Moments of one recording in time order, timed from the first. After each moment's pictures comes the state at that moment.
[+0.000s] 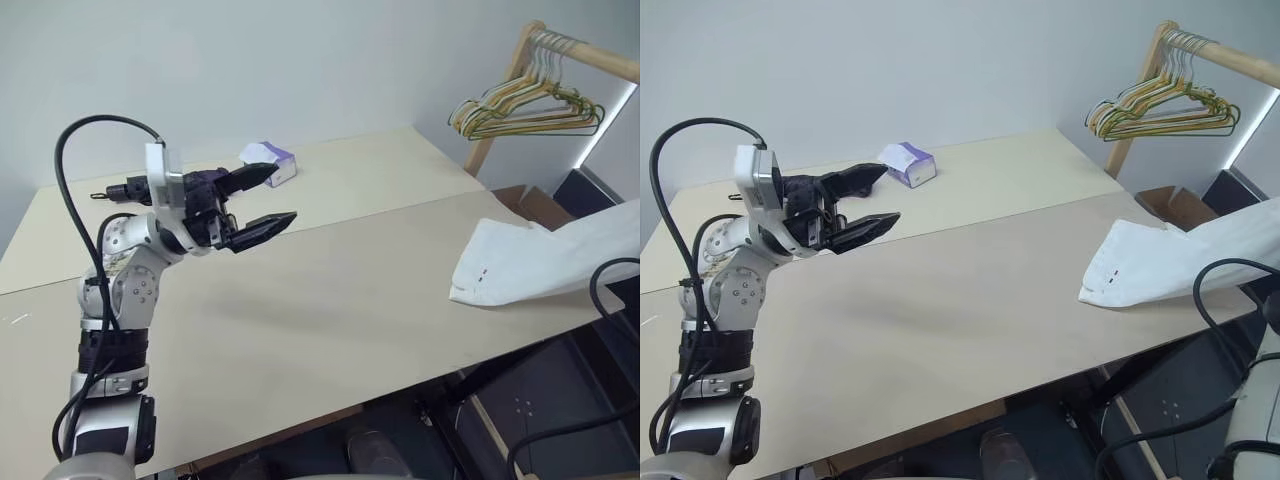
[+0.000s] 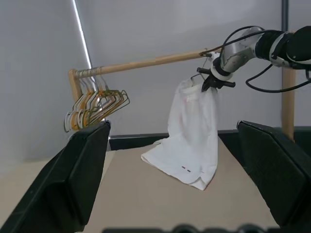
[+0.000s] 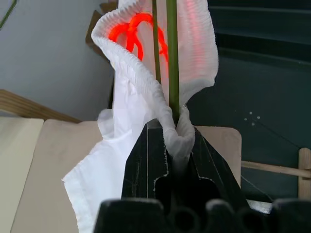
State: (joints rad) left arm -0.58 0.52 0.16 -0.02 -0.71 0.33 -1.15; right arm -1.31 -1.02 -0.87 1.19 0.17 0.85 -0.43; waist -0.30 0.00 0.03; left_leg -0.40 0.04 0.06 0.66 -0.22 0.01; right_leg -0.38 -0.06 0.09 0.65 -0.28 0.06
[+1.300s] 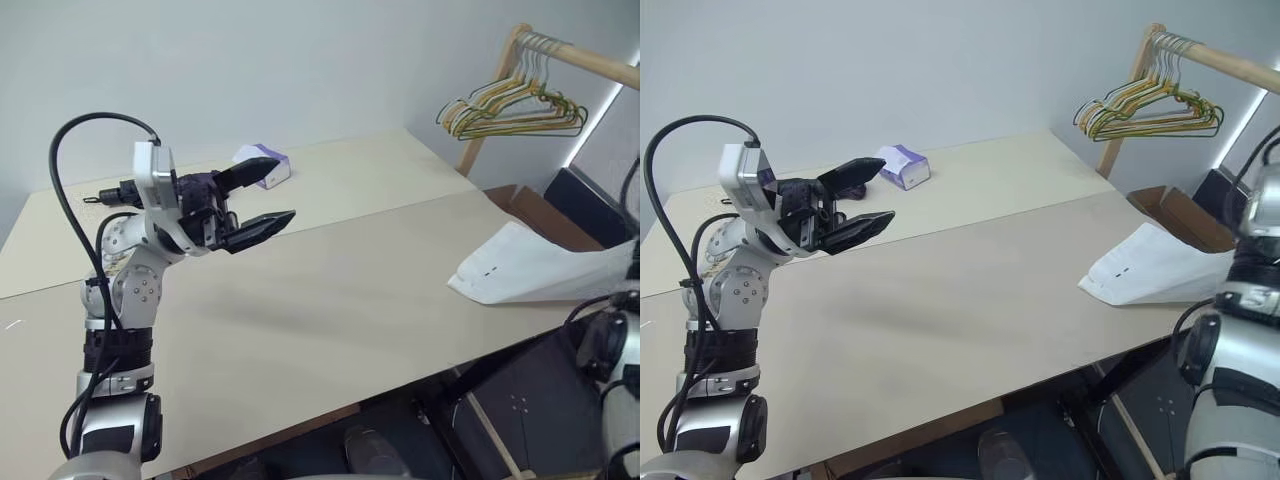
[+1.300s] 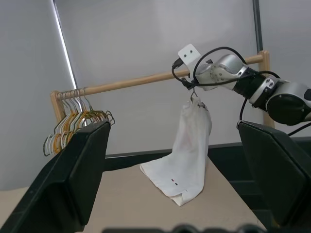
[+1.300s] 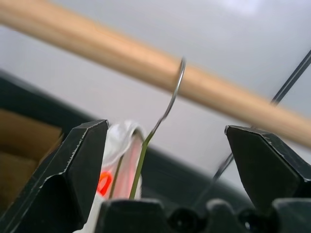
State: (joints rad) left arm -0.57 0.49 0.18 -0.02 -0.75 0.31 -1.19; right arm -0.95 -0.77 -0.23 0.38 -0.20 0.91 -0.59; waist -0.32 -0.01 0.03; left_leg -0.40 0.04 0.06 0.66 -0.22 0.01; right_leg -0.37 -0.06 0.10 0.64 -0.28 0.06
